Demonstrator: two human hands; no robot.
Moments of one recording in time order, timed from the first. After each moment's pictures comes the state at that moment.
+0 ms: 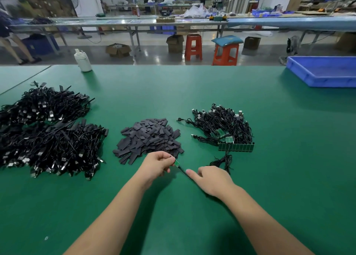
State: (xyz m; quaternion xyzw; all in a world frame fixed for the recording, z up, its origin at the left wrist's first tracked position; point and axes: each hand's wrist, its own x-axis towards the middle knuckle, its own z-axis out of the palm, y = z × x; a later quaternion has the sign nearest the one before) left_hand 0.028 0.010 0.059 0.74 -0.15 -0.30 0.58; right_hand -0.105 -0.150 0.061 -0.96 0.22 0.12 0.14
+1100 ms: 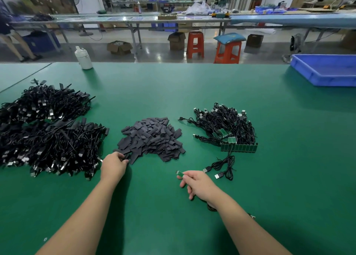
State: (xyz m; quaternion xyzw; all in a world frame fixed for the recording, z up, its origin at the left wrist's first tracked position) left_hand 0.126 0.095 0.009 0.96 -0.05 -0.03 0.26; right_hand -0.089 -0.124 0.023 -0.73 0.22 0.06 0.65
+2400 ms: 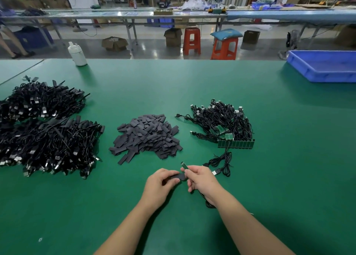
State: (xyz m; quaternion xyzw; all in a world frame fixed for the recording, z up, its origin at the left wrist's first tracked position) left_hand -0.015 0.024 0.006 0.84 -0.29 -0.11 0.44; right_hand -0.090 -0.134 0.008 -0.65 0.26 -0.01 0.71
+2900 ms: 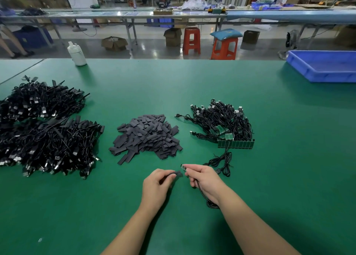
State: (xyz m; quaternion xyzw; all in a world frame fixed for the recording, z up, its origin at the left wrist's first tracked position) left_hand -0.021 0.021 -0.003 0.82 -0.23 -0.06 0.52; right_hand -0.092 -0.142 0.007 -0.56 0.25 -0.03 0.79
